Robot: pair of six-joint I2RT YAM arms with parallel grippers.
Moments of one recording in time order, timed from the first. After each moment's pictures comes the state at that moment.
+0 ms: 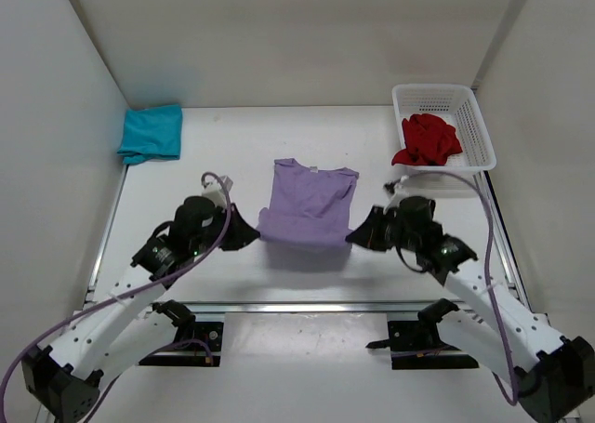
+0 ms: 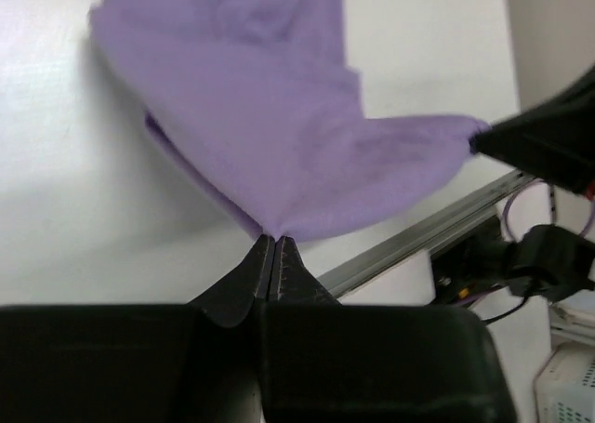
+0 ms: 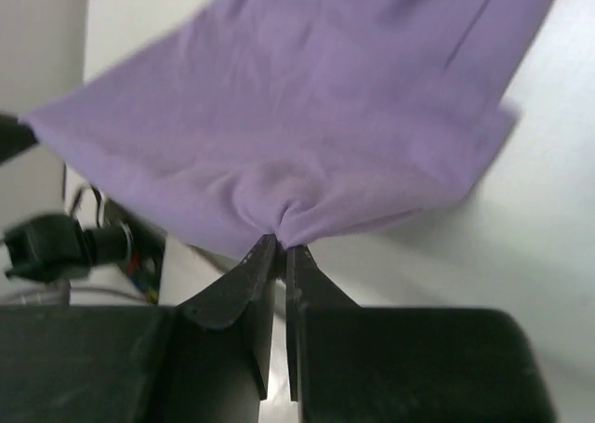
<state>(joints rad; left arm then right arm) -0.59 0.76 0.66 -0.48 0.13 -0.66 0.52 0.79 0.54 -0.34 -0.32 0.68</state>
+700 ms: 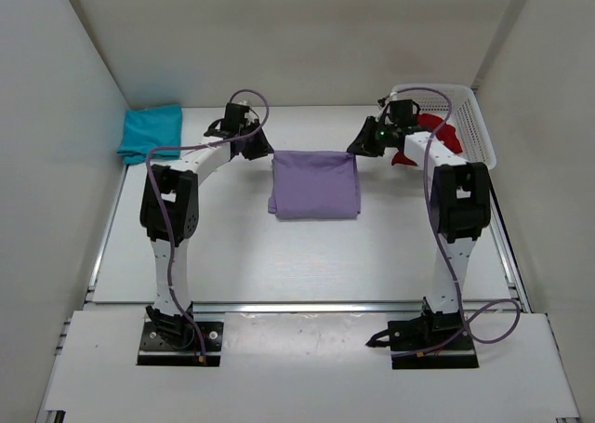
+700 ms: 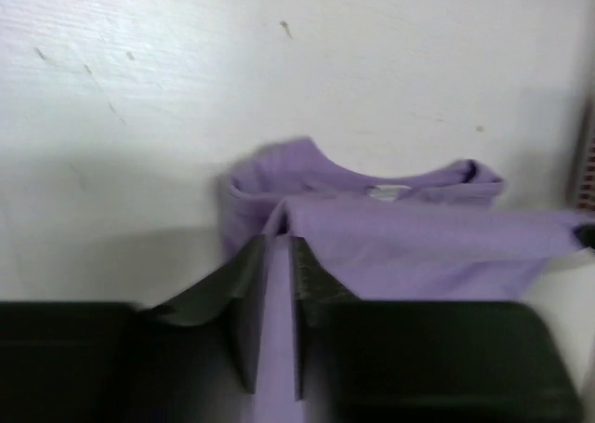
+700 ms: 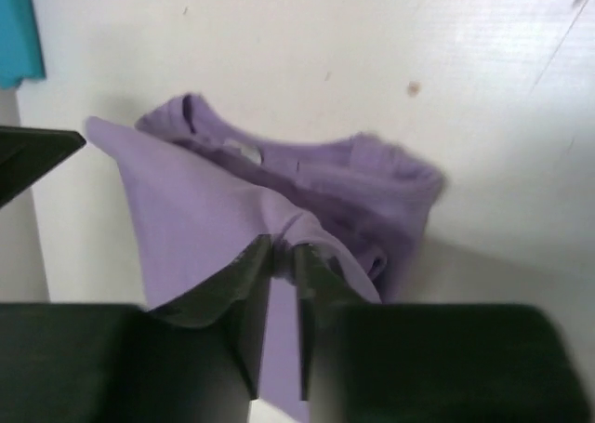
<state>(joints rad) -0.30 2.07 1.61 -0.28 0.15 -0.59 0.12 2.03 1.55 -0.28 -0.53 0.48</state>
